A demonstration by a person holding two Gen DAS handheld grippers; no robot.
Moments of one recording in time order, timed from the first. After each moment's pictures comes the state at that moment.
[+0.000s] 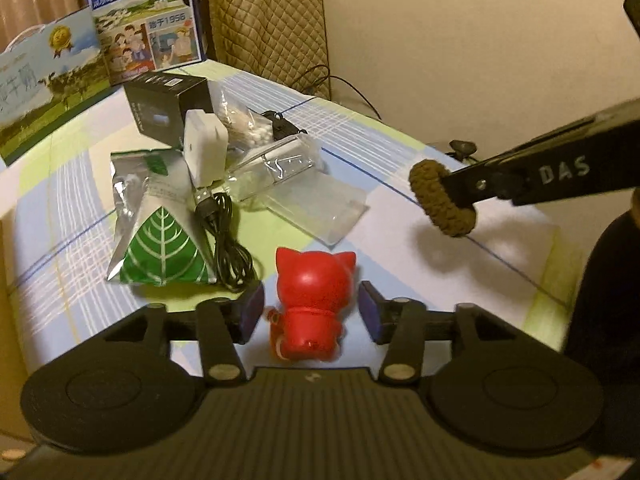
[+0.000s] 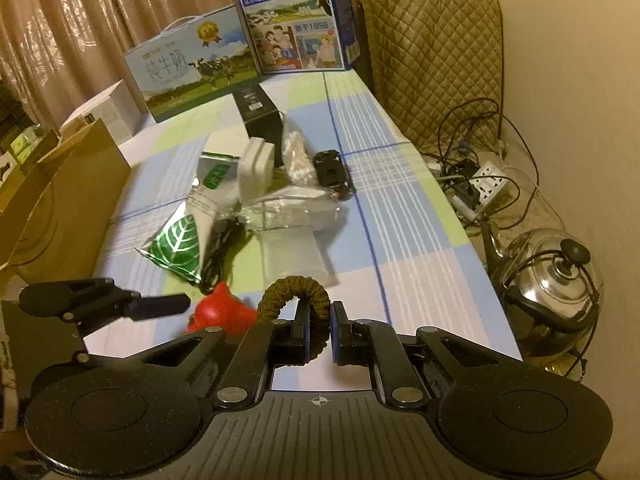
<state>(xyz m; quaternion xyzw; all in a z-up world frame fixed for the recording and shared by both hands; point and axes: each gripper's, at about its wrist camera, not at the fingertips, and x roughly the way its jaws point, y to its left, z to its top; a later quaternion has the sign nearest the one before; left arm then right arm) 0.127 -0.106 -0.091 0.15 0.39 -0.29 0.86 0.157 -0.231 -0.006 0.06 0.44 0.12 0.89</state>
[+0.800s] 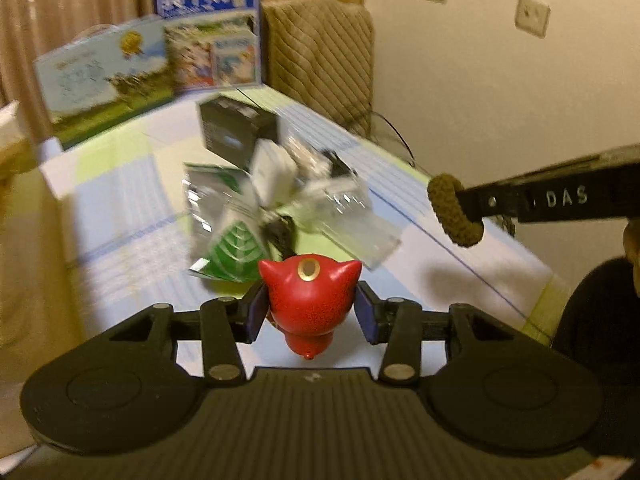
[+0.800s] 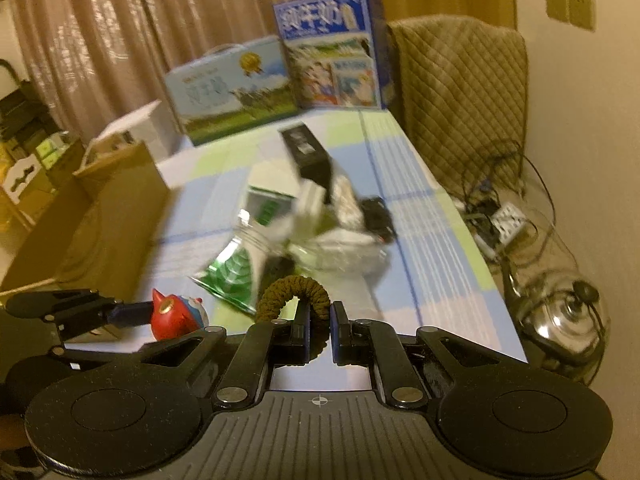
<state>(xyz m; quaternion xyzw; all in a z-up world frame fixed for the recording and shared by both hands) 0.107 -0.048 -0.030 0.08 0.36 -0.23 0.90 0.139 -0.194 0.043 0.04 0.39 0.16 0.91</state>
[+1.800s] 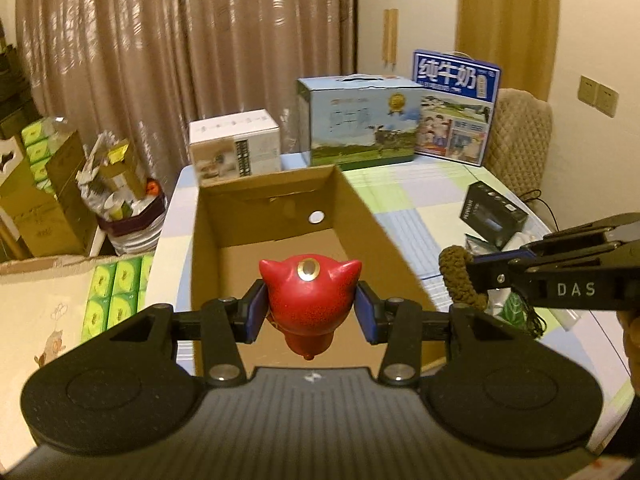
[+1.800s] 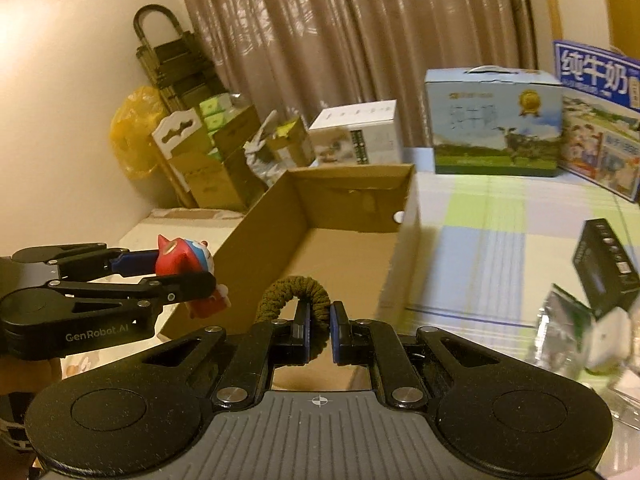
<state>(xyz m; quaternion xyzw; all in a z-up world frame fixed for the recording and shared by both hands) 0.103 0.212 0.076 0.02 0.32 -0.02 0.95 0.189 0.077 0.078 0.00 0.37 0.39 0.85</state>
